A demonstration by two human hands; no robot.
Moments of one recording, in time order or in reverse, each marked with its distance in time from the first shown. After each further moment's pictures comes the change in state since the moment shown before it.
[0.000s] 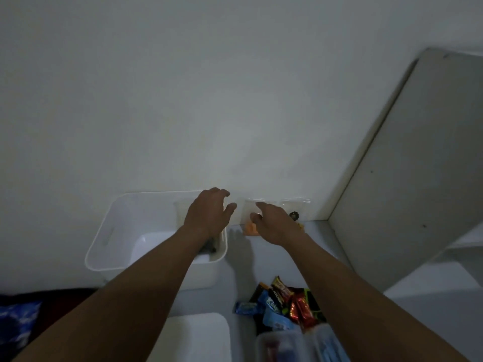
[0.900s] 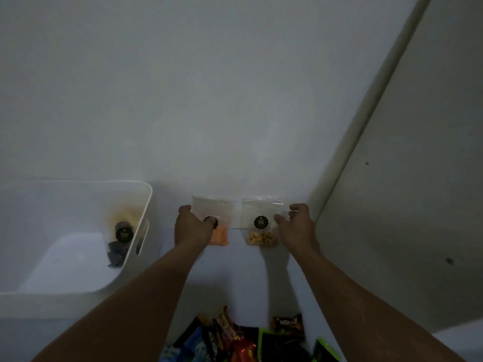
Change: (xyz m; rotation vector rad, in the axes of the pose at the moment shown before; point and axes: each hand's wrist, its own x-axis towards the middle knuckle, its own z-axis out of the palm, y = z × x) left_hand 0.075 0.047 0.205 -0.498 0.148 -0.765; right_hand 0.098 0.231 0.027 0.634 0.366 0.351
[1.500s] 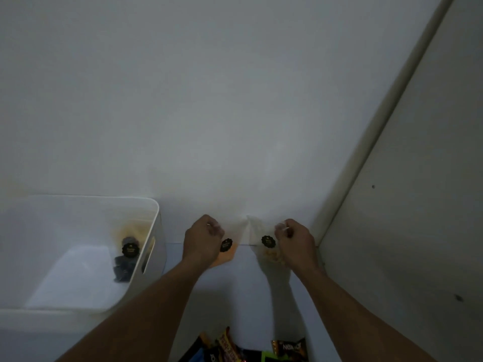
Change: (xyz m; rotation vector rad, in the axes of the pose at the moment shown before) left_hand -0.005 0.018 -0.004 0.036 -0.049 0.204; right_hand 0.004 -0.007 0.003 -0.107 -0.037 -0.258
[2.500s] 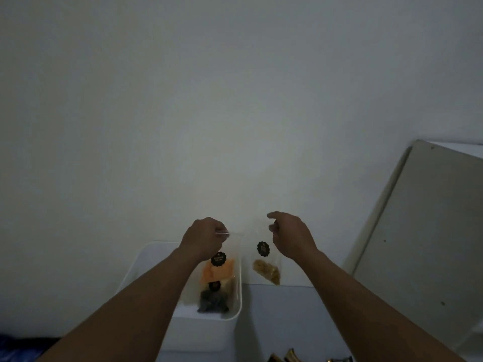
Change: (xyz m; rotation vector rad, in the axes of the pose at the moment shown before) left_hand -0.022 0.045 -0.306 0.318 -0.093 0.424; right_hand -0.095 -0.294 -0.008 -0.424 -0.073 -0.399
